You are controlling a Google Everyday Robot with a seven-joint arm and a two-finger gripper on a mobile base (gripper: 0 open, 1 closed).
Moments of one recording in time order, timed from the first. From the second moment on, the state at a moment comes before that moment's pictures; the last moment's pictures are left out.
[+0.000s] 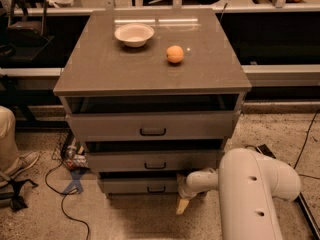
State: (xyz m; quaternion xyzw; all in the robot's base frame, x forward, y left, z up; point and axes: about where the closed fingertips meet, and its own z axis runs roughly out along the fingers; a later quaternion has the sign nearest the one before) arm 0.592 -0.098 0.167 -0.67 0.71 0.06 0.19
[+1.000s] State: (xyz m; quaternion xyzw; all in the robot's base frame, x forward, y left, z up) arm 0.591 -0.118 0.192 -0.65 0.72 0.03 0.24
